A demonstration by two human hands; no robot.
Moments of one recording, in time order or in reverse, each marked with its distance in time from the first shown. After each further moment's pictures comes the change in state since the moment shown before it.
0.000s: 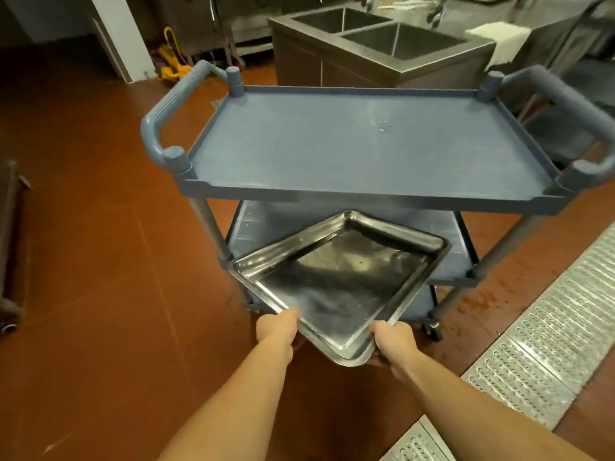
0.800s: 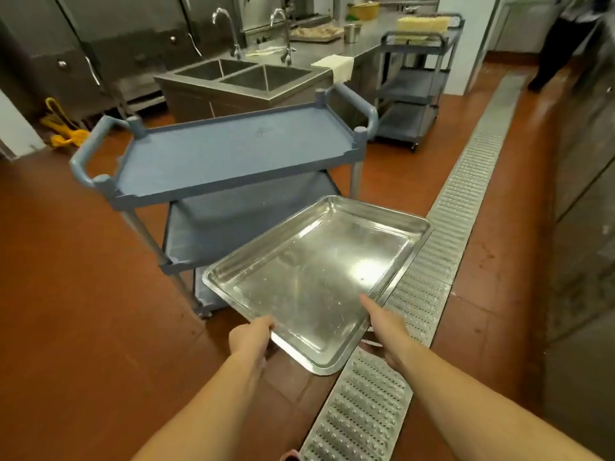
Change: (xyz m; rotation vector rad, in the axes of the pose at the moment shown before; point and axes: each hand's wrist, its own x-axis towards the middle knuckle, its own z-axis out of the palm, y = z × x) left_hand -0.242 -0.175 -0.073 0.132 -0.169 0.205; right_hand -0.245 0.177 -0.182 0.322 0.132 -0.044
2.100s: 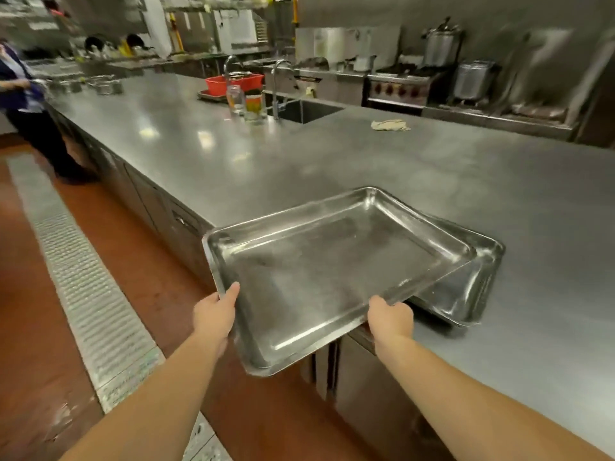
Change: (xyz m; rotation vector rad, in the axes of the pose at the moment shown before) left_hand -0.344 -0.126 0.288 0.793 -1.293 0.517; right_hand -0.293 0.152 -0.326 0.964 1.559 -0.048
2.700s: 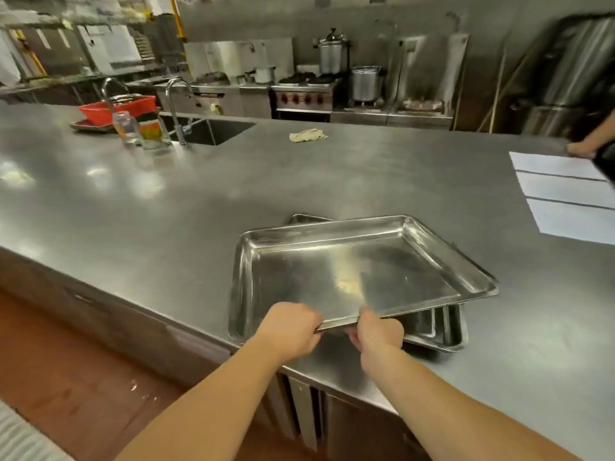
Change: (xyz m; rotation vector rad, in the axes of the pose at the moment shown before) left_hand 0.048 0.060 0.185 1.482 -0.758 1.437; right_hand 0.077 -0.044 0.048 0.385 0.293 0.181
